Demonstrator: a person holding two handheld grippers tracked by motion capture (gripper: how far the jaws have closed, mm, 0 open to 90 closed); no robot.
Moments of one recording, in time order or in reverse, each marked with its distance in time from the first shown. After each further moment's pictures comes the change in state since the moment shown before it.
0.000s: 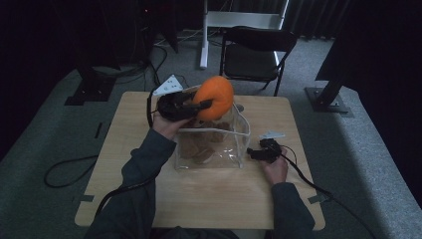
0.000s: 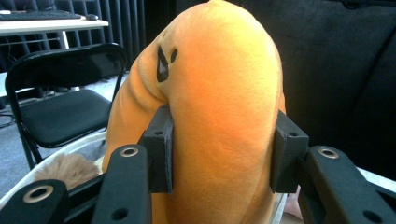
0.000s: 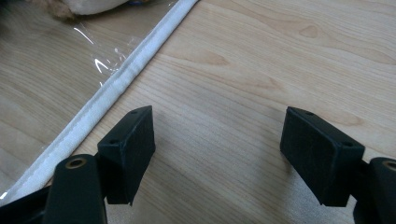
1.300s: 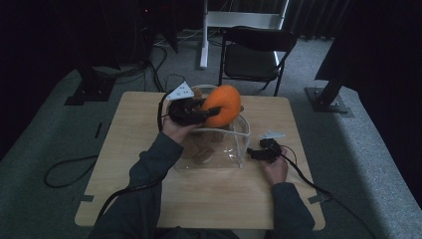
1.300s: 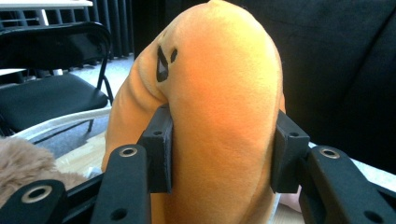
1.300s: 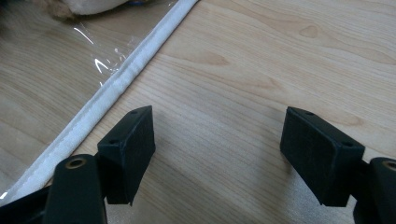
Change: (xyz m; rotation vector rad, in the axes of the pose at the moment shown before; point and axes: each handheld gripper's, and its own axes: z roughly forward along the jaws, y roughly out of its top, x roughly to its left) left arm -0.005 -0.018 0.027 0.051 -0.038 -0.021; right arm 0.000 0.000 0.000 0.000 0.001 0.001
